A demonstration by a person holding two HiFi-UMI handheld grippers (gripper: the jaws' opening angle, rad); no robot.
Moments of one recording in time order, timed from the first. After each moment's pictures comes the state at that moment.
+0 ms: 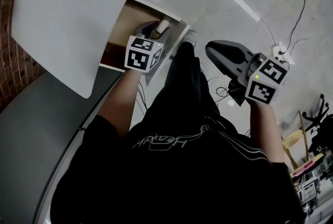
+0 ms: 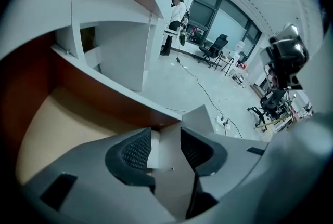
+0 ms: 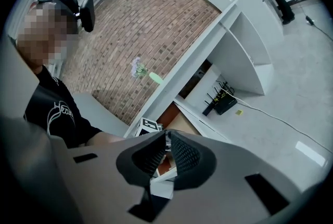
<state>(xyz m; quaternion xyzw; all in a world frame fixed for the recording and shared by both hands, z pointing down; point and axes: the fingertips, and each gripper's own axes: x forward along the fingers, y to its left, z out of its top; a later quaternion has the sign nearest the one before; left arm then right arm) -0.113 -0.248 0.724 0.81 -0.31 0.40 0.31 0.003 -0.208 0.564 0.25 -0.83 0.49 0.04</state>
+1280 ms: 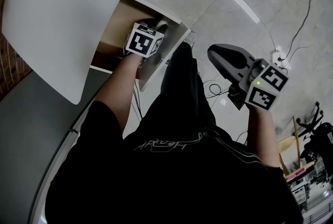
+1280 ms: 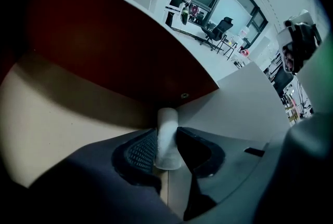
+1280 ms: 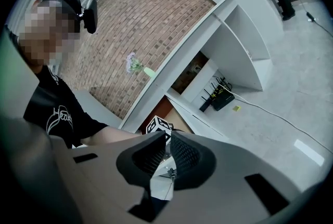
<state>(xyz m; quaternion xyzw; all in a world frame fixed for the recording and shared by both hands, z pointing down) -0.130 -0.250 0.822 0.76 -0.26 0.48 0.34 0.005 -0.214 0.614 0.24 -0.83 0.50 0.06</state>
